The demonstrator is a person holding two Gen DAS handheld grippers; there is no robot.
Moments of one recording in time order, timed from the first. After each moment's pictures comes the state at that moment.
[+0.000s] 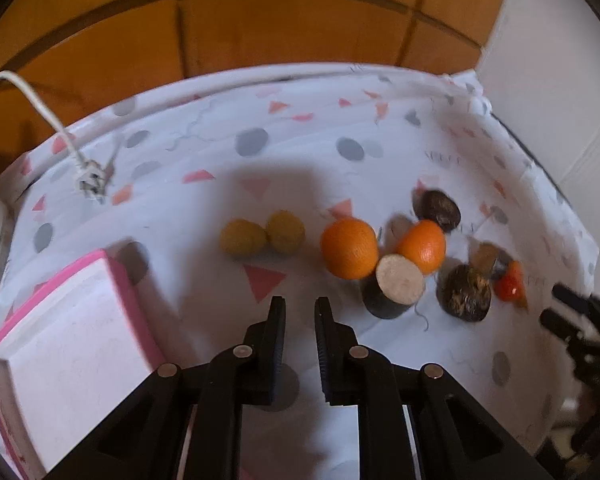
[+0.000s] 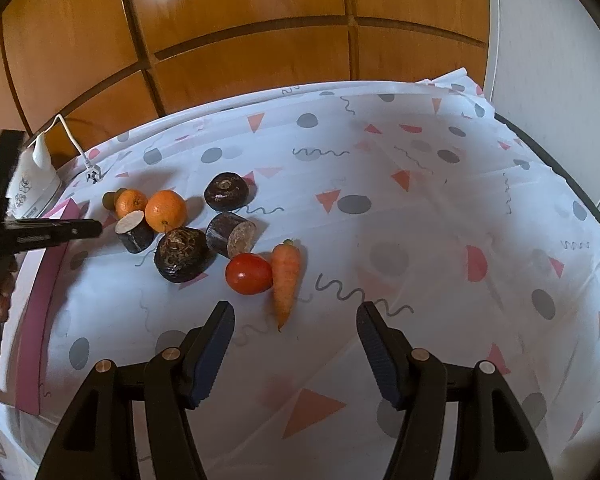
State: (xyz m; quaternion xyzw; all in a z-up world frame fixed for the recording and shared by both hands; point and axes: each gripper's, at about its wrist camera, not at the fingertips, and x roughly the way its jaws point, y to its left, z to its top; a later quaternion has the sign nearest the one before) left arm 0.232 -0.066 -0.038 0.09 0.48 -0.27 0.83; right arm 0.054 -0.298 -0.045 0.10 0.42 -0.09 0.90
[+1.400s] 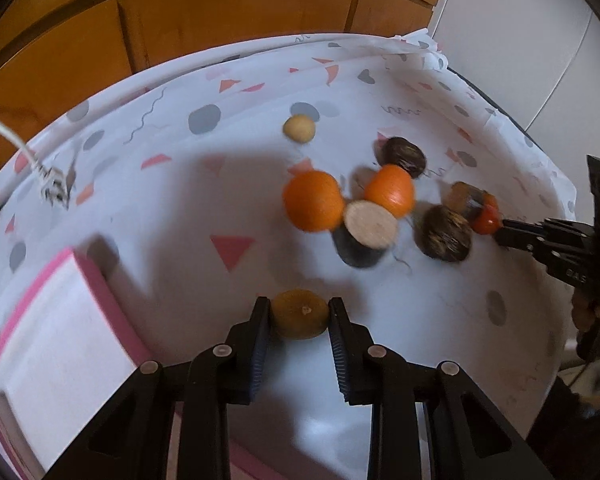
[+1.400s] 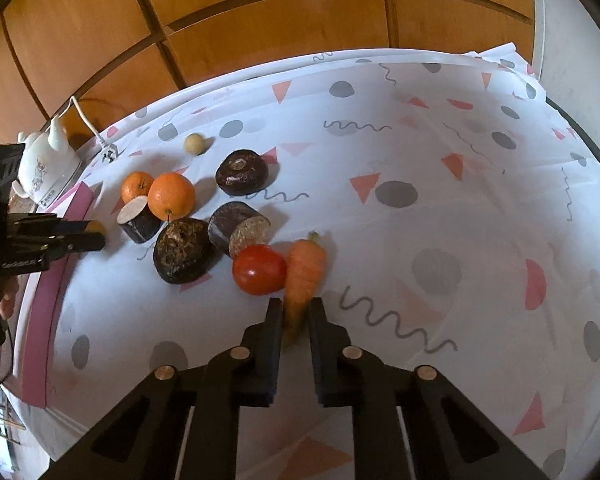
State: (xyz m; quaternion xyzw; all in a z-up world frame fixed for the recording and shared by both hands) left arm 0.214 -0.073 -0.049 0.14 0.50 -0.35 0.78; right arm 0.088 -0.312 -0.065 0.12 0.46 0.00 0.88
